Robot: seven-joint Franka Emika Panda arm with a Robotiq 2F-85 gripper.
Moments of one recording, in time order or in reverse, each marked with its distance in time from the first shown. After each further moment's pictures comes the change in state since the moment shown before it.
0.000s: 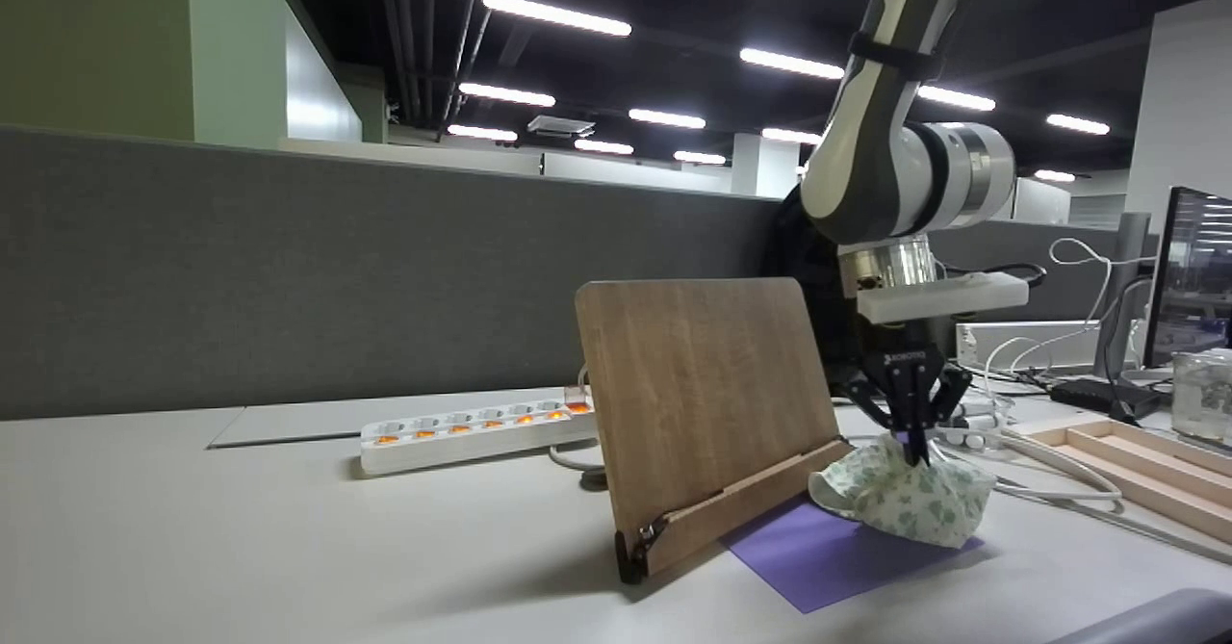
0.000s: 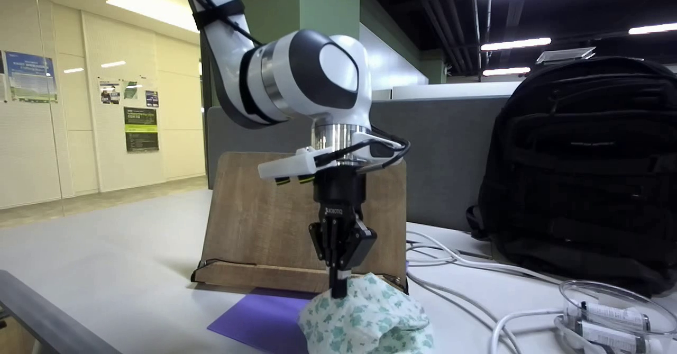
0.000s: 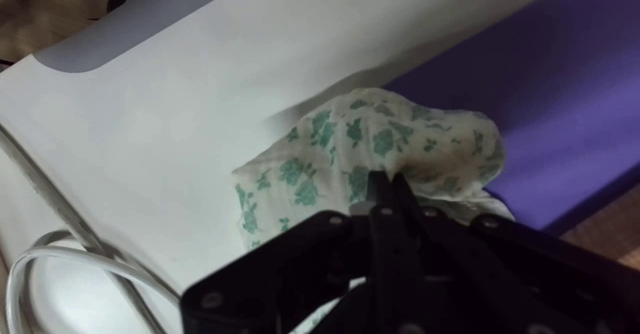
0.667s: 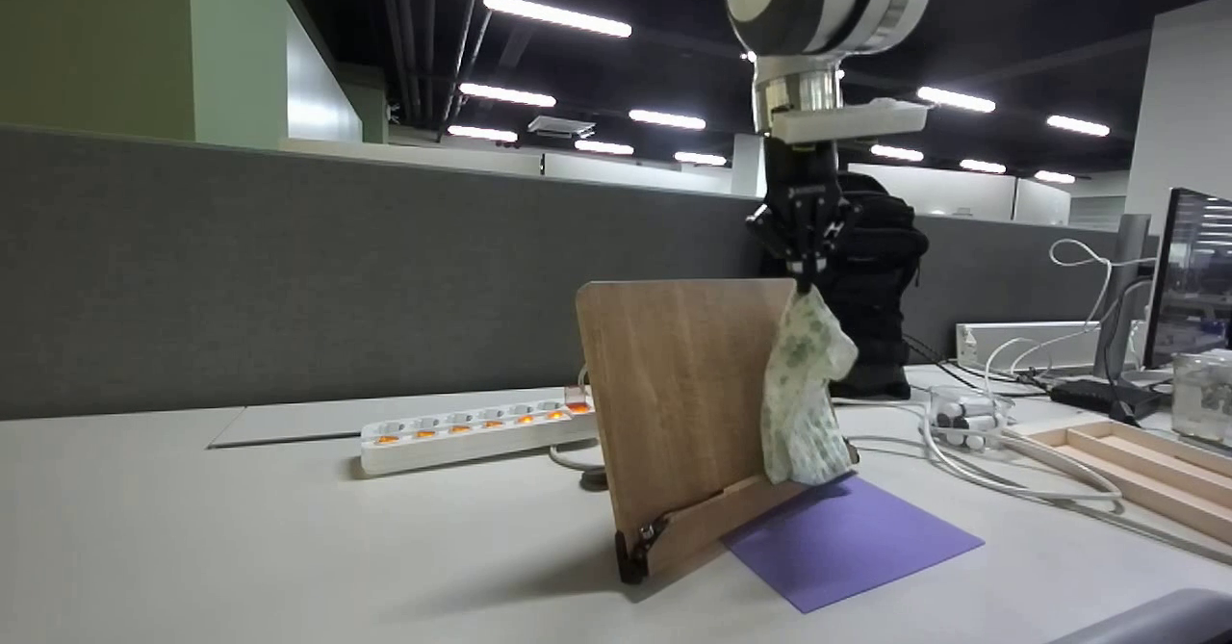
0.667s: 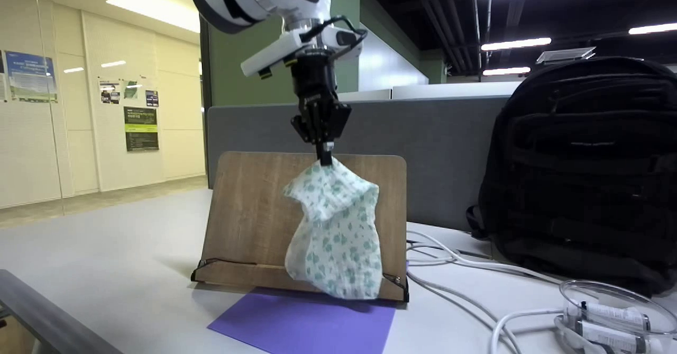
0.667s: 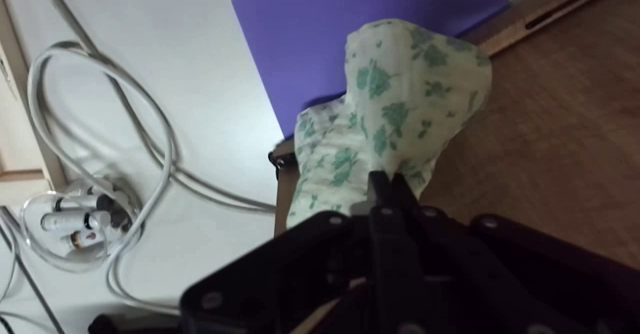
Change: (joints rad) arm 0.062 -0.293 0.139 0.134 -0.049 -0.239 -0.006
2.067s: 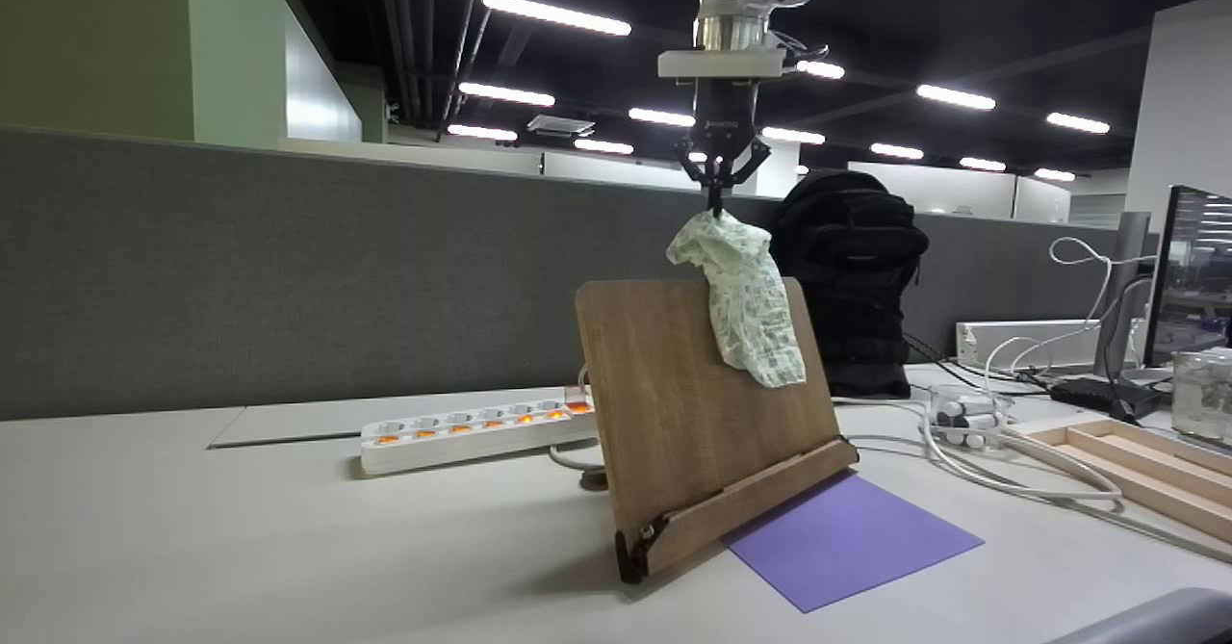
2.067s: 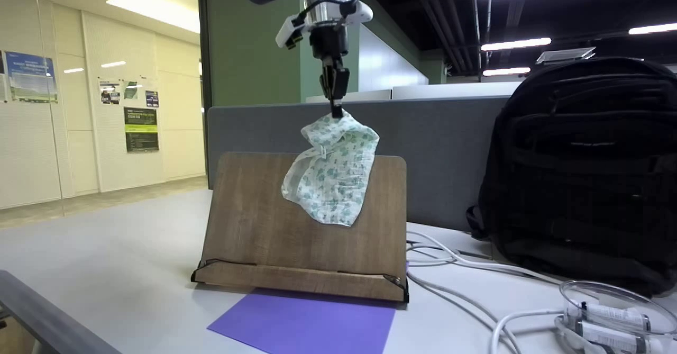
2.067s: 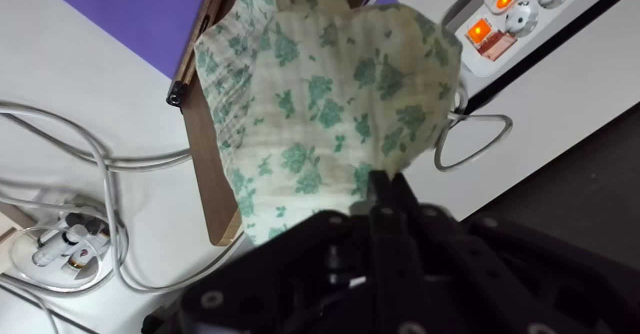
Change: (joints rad) arm -0.002 0.173 0.051 0.412 0.185 -0.087 0.435
